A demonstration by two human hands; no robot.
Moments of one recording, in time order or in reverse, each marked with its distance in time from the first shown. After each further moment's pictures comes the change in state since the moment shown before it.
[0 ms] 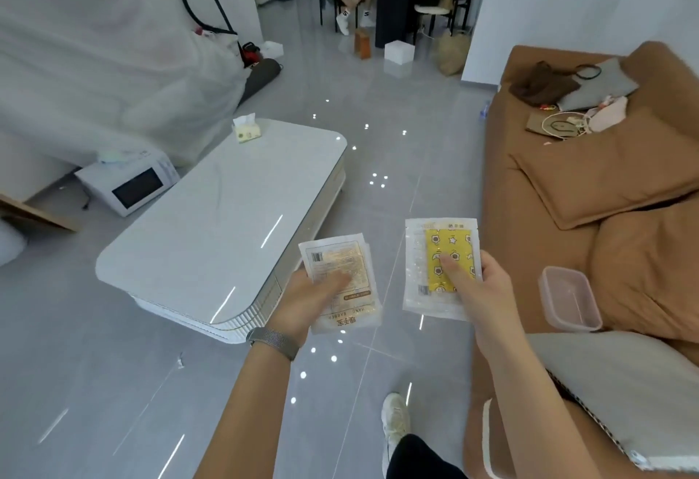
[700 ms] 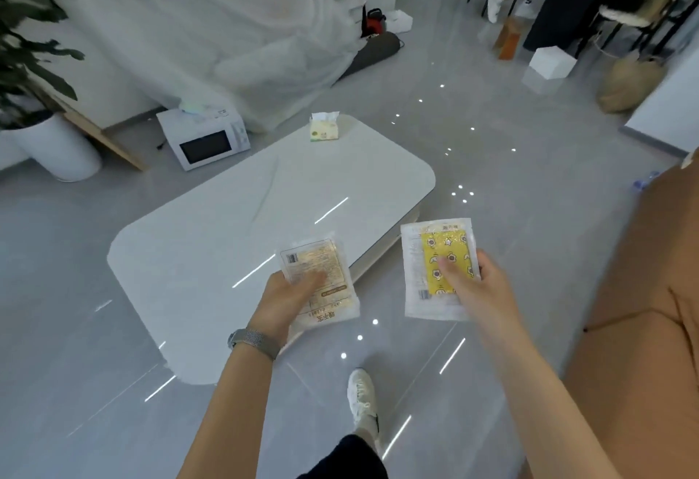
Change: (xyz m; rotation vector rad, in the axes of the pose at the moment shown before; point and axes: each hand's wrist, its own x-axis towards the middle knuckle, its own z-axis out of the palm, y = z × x) left_hand 0.386 0.091 -0.068 -0.204 0.475 -0.066; right_hand 0.445 -0.042 0.230 -0.276 -0.438 0.041
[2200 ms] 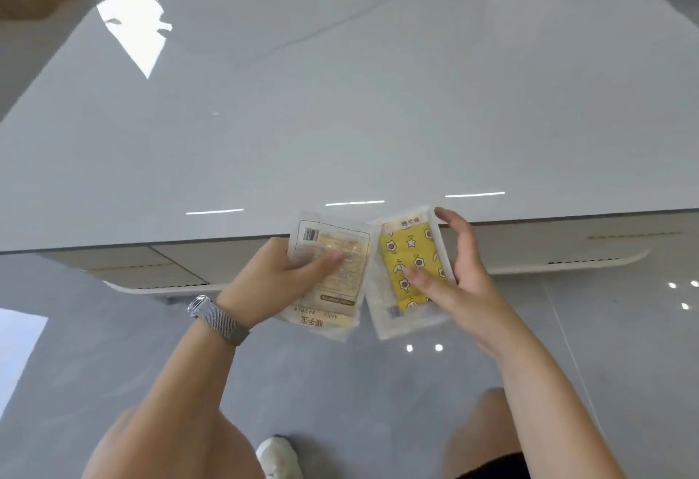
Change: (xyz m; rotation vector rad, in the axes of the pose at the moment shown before) left_hand 0.395 -0.369 0.122 0.355 0.404 0.025; right_hand 0.492 0.449 0.139 -0.104 -1.171 -0.027
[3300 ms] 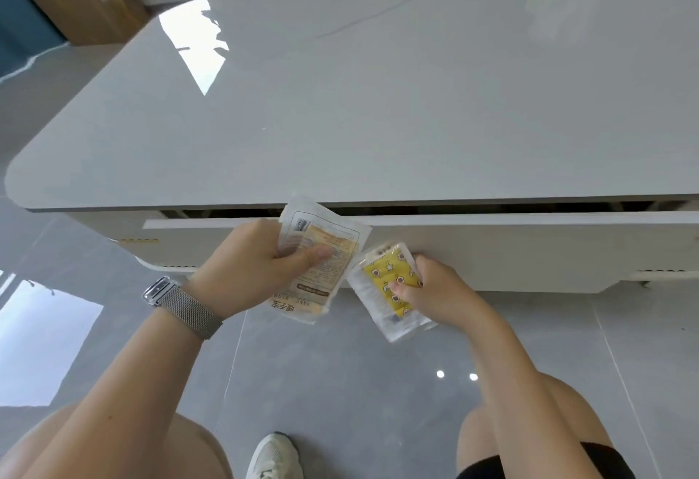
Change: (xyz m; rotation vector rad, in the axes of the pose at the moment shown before) left_hand -0.029 -0.012 0.008 0.327 0.134 -0.013; right_hand 0.049 0.077 -0.005 -0.720 -0.198 0.179
